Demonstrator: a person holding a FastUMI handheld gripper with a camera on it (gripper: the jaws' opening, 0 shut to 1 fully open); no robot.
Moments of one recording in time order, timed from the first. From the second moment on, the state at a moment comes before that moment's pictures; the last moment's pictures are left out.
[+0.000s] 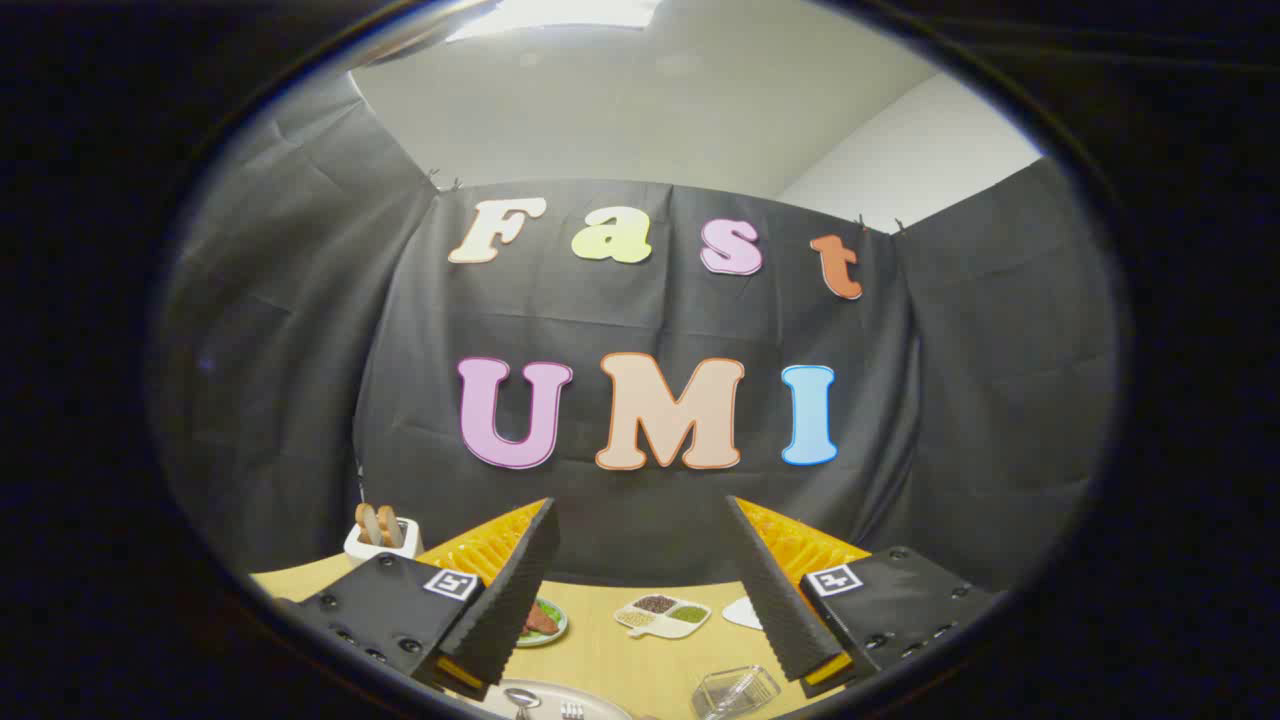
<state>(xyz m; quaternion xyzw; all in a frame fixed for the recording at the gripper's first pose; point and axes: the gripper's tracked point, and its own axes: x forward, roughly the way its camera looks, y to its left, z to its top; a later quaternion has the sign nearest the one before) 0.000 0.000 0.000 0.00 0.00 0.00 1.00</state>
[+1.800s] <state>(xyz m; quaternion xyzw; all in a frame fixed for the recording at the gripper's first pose) -0.008 0.026 -0.143 -0.02 0.17 0.07 0.98</state>
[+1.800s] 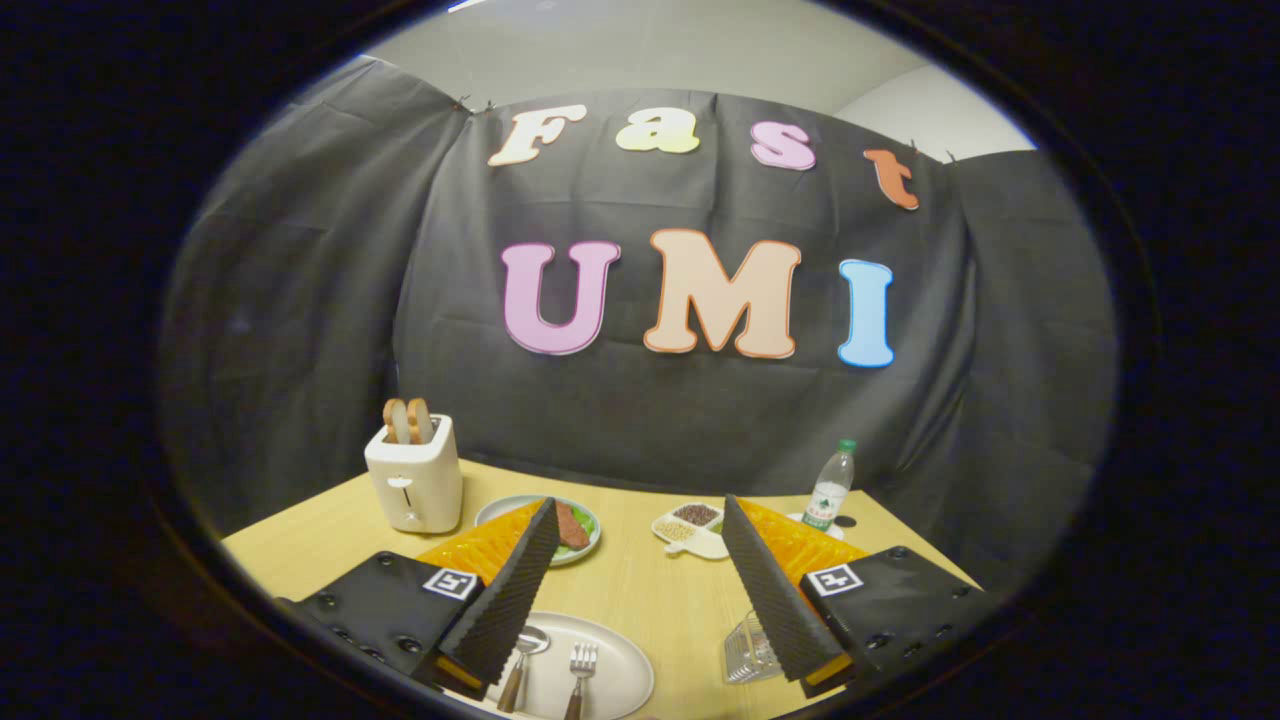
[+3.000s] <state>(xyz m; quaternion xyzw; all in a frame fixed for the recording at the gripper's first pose) -0.113 0.043 -0.357 -0.10 0.50 0.13 0.85</state>
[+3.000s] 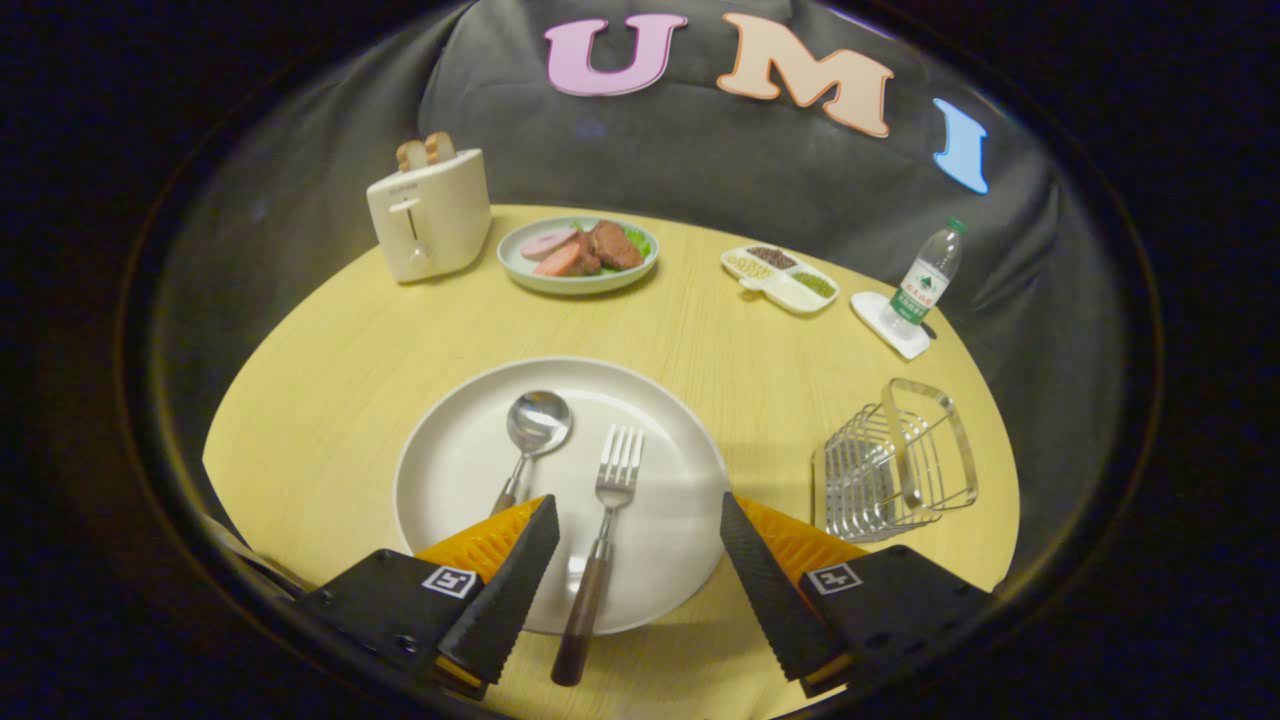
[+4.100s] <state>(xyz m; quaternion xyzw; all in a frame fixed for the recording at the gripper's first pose) -0.121 0.033 -0.357 -0.11 0.58 0.15 0.80</state>
